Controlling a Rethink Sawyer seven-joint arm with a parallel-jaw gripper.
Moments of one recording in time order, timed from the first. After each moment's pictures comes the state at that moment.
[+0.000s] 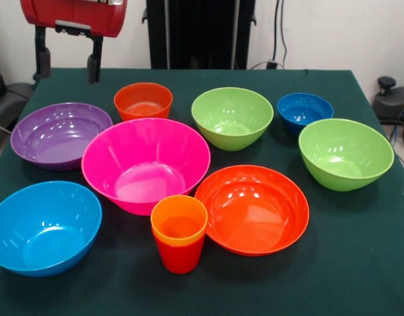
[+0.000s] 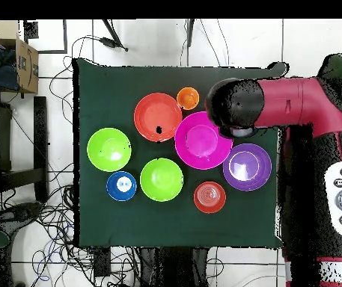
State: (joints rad) arm -0.63 -0.76 0.48 1.32 -0.63 1.10 1.64
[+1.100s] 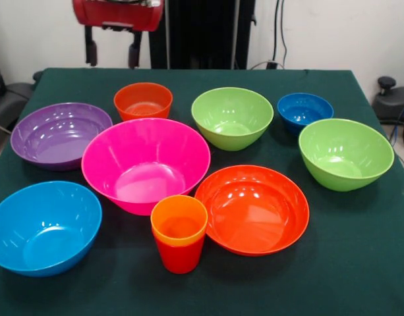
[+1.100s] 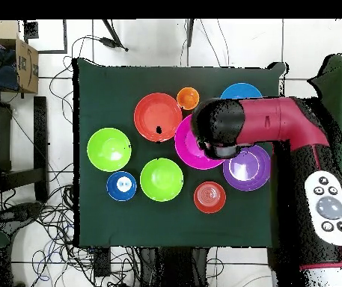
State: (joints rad) arm -0.59 -0.79 0.43 1.46 -0.56 1.14 1.64
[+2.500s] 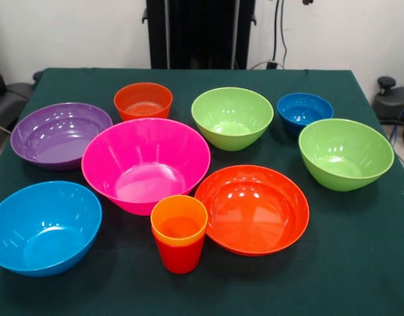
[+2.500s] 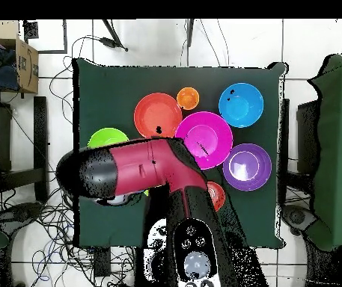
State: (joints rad) arm -0.22 -1.02 0.28 1.79 -0.26 1.01 2.05
